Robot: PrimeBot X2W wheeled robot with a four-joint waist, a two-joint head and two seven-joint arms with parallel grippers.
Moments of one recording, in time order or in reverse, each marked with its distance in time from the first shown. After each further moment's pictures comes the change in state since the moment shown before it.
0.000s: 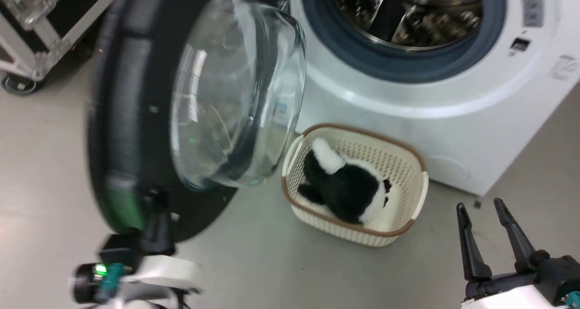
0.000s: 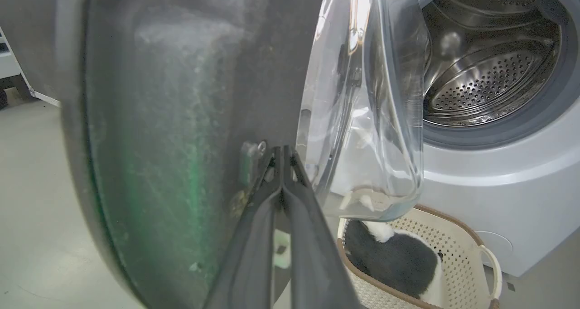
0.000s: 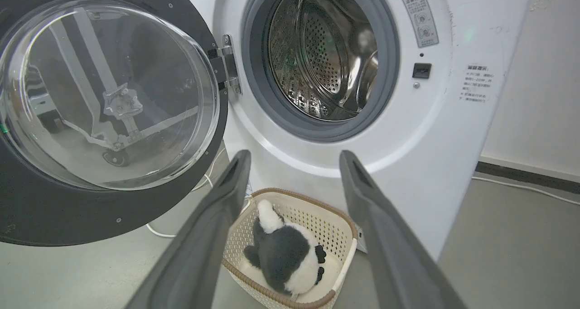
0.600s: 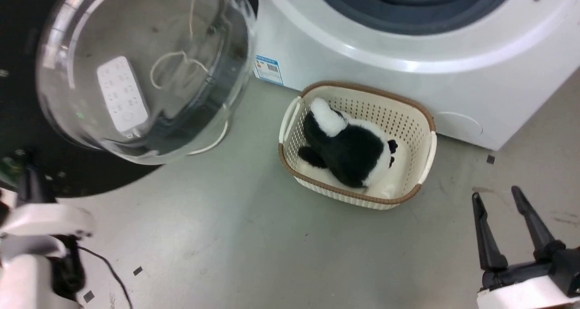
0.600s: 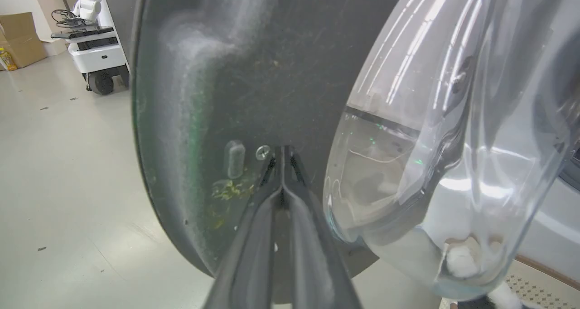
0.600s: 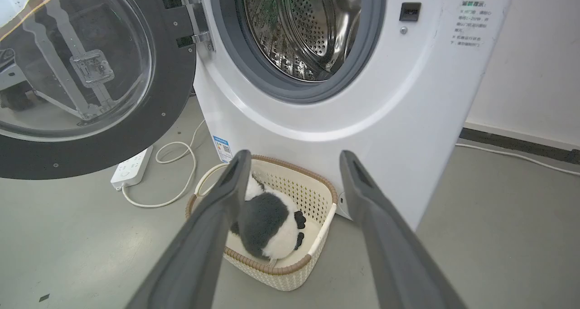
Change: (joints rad) left arm -0.217 0.143 0.321 0.209 -0.128 -0.071 0.000; right arm -0.026 -0.075 0.002 -0.014 -0.010 0.000 0.000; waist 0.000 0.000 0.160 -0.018
